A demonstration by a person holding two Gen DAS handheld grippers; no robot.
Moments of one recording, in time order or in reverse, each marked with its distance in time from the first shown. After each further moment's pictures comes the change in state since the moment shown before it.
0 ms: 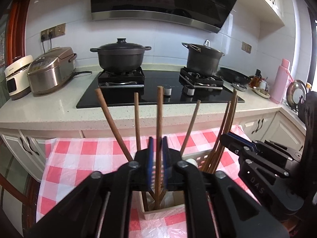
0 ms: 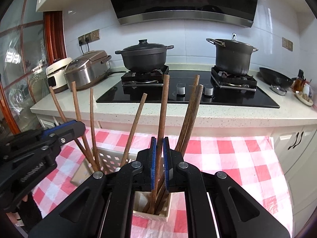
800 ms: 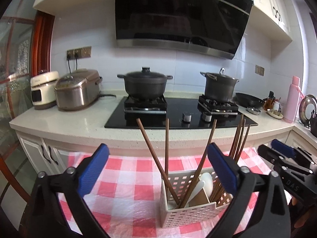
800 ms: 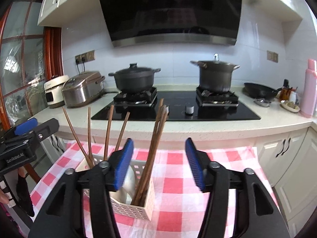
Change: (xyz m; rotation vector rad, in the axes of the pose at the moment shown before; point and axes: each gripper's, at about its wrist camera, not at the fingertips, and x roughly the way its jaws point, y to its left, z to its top) left arm -0.067 0.009 -0.006 -0.013 -0.218 0.144; right arm -0.070 -0.028 -0.010 0.014 -0.178 -0.058
